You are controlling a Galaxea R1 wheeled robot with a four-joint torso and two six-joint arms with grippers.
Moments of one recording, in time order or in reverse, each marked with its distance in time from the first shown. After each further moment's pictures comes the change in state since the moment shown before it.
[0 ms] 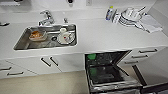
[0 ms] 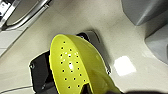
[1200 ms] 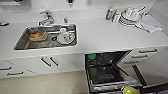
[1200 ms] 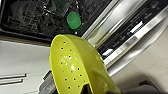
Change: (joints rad) left arm 0.221 0.375 -0.703 -0.019 -0.449 0.000; right arm 0.459 -0.065 0.199 -0.012 -0.063 0.256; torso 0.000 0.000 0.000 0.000
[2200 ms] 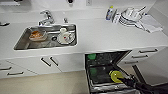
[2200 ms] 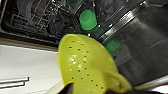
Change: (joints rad) left arm 0.092 0.171 -0.248 -0.017 0.061 0.003; right arm 0.311 0.198 -0.074 -0.008 -0.330 0.050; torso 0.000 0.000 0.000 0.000
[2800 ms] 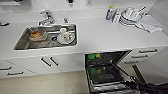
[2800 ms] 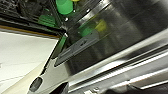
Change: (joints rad) left arm 0.006 0.020 0.001 -0.049 0.043 -0.053; right arm 0.017 -0.085 0.085 0.000 -0.299 -0.004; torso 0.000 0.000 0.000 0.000
